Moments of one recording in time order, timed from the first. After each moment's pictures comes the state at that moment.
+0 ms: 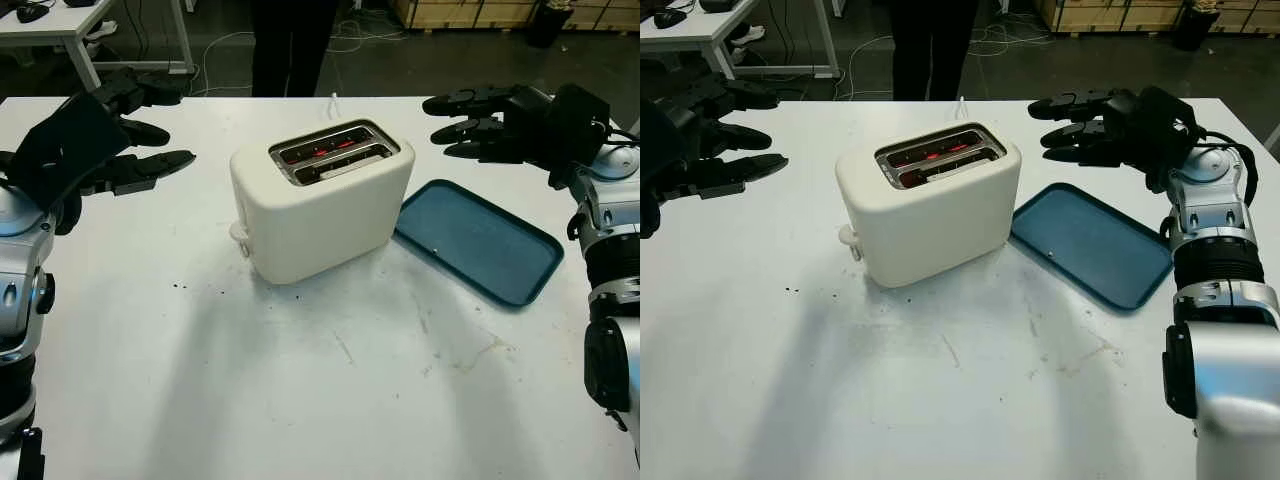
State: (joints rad) left arm -0.47 0.67 0.12 -0.44 -0.03 0.79 -0.39; right arm -0.91 -0.57 -0.05 0.86 0.00 -0.11 0.72
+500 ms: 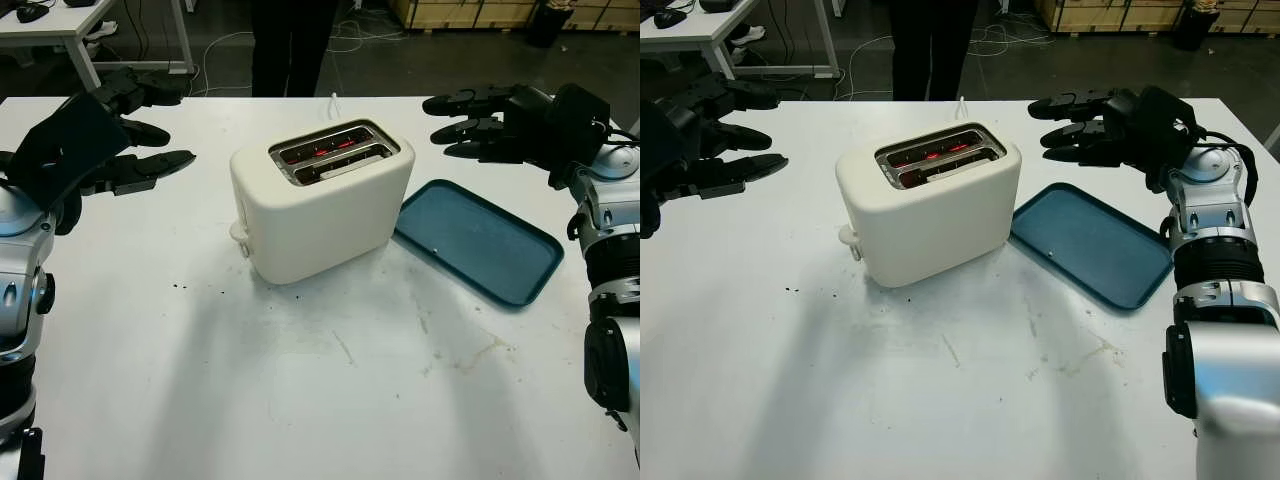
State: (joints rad) left arm -0.47 0.67 0.12 -0.44 -0.03 0.79 -0.39; right arm -0.91 -0.57 -0.05 0.86 0.00 -0.11 0.72
